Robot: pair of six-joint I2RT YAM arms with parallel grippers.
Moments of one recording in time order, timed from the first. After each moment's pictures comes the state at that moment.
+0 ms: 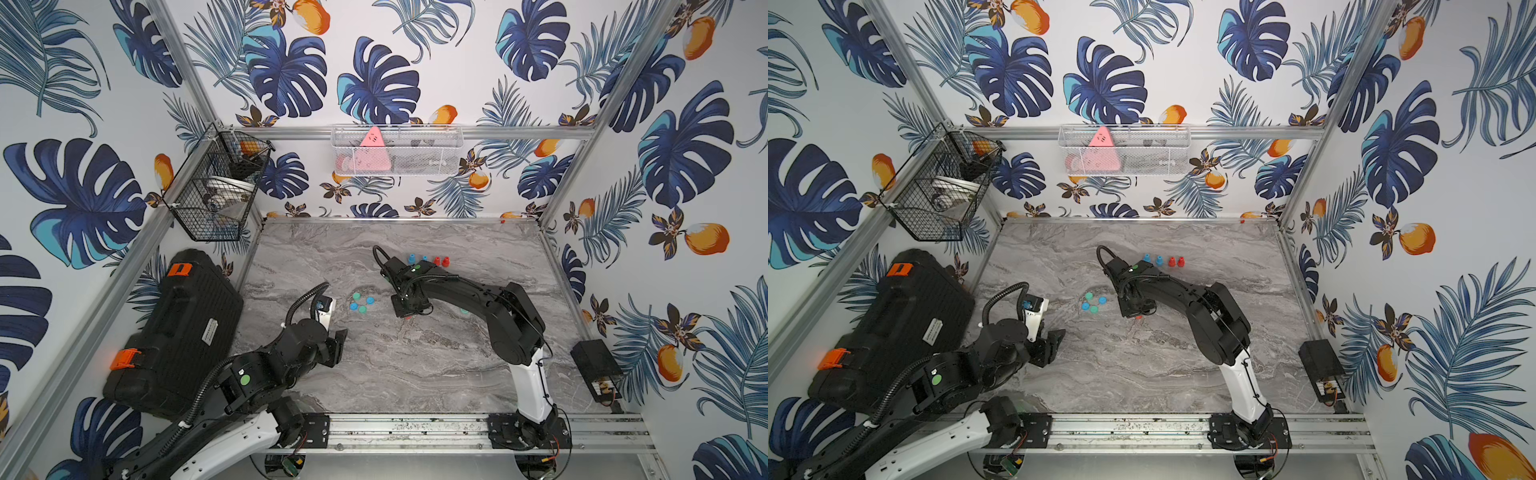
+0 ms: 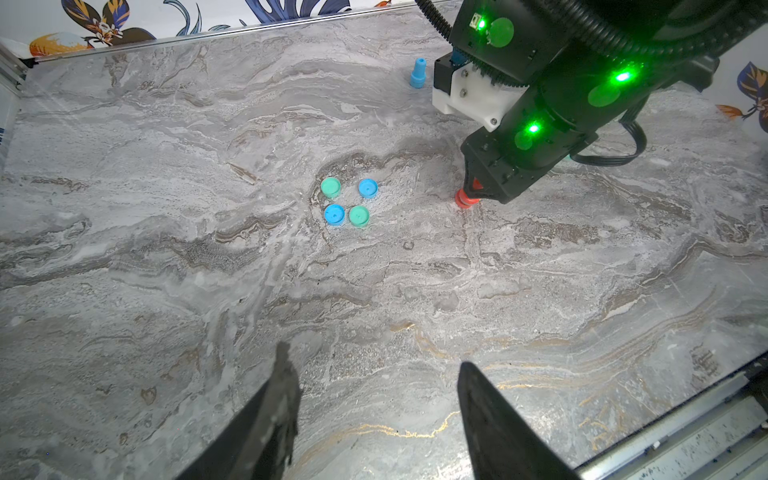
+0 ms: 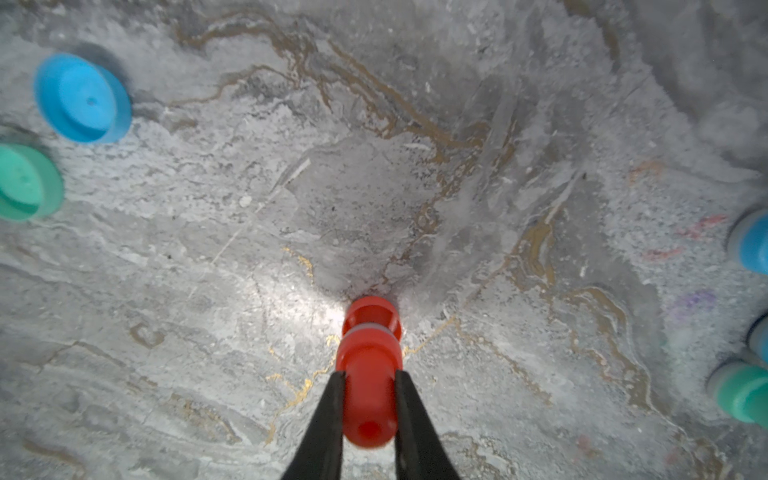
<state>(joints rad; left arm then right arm) -0.79 0.61 0.79 -0.89 -0.37 -0.39 0.80 2.11 1.67 -0.96 0.15 0.48</state>
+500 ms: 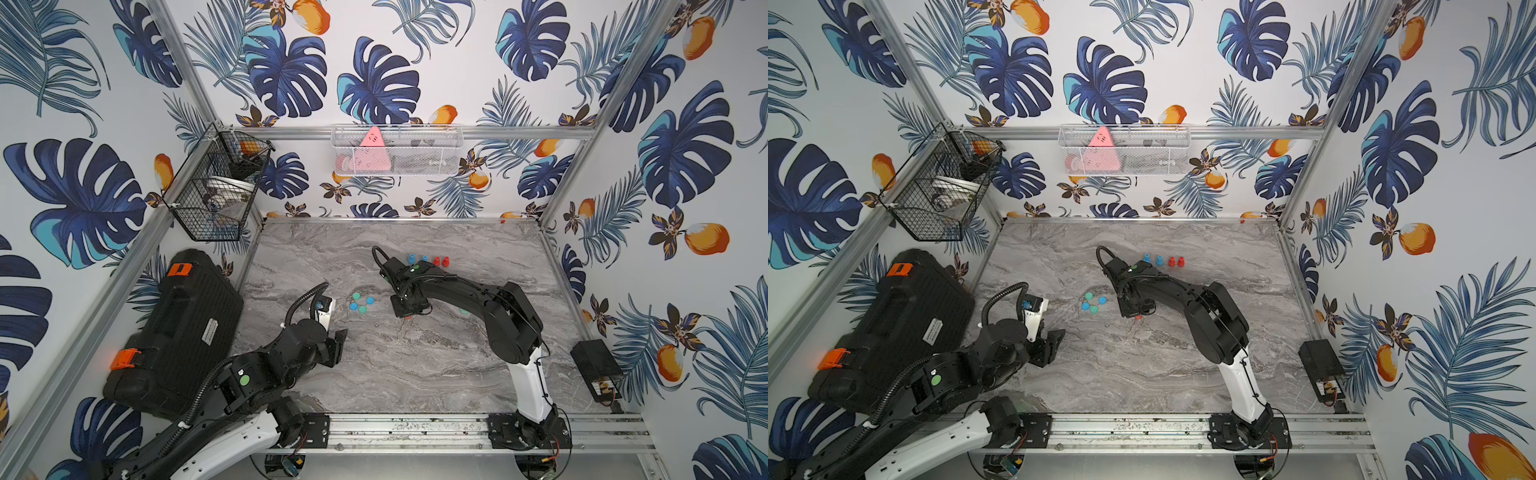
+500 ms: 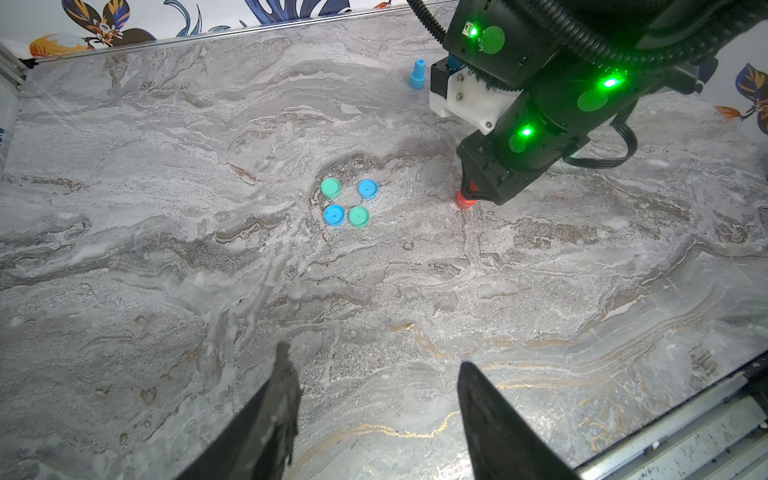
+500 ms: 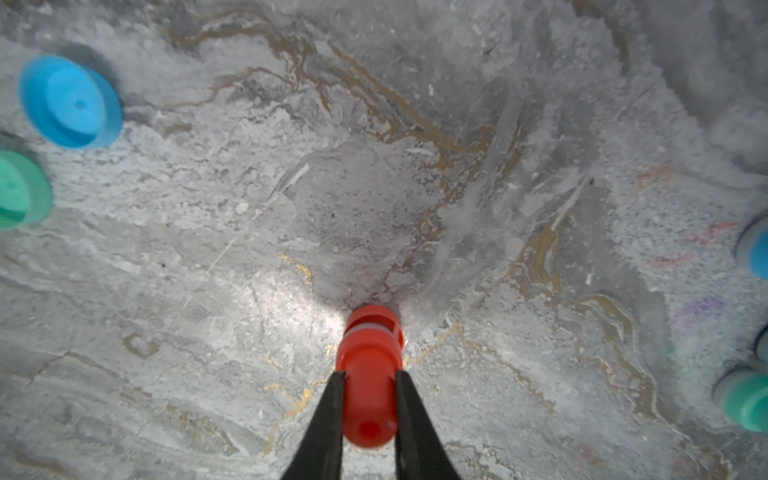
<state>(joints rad) -0.79 0.60 0.79 -0.89 -0.37 -0.39 0.80 2.13 1.68 -0.96 0.15 0.48</state>
